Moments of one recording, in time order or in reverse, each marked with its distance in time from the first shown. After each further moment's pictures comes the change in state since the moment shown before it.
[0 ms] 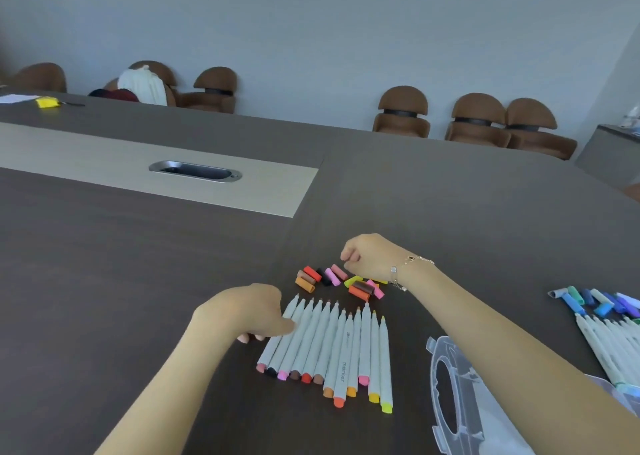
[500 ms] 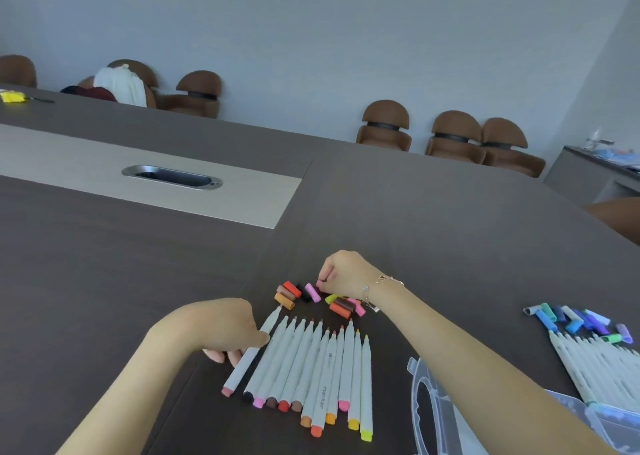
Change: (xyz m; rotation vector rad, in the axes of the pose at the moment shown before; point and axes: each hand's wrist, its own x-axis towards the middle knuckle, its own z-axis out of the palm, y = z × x) left_hand -0.002 -0.008 -0.008 -0.178 -0.074 0.080; right_hand 0.012 -0.003 0.013 0.066 0.017 0.017
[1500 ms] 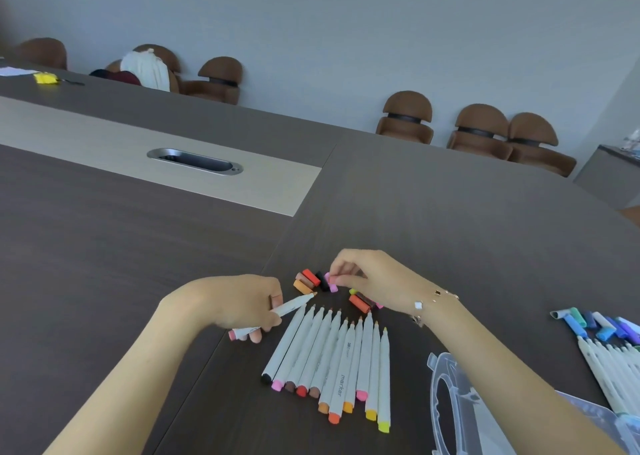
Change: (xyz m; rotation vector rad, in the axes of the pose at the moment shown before) left_hand -0.011 -0.007 -0.008 -0.036 0.039 0.166; right_hand -0.035 -0.003 -0.005 0.103 -0.015 -0.206
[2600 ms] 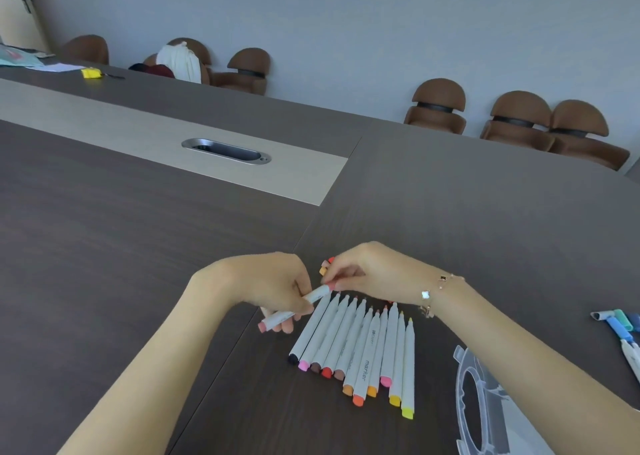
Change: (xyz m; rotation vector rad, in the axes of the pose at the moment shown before) left_hand -0.011 0.006 -0.004 -0.066 -0.012 0.003; right_hand 0.004 -0.038 0.005 -0.003 -0.181 -0.183
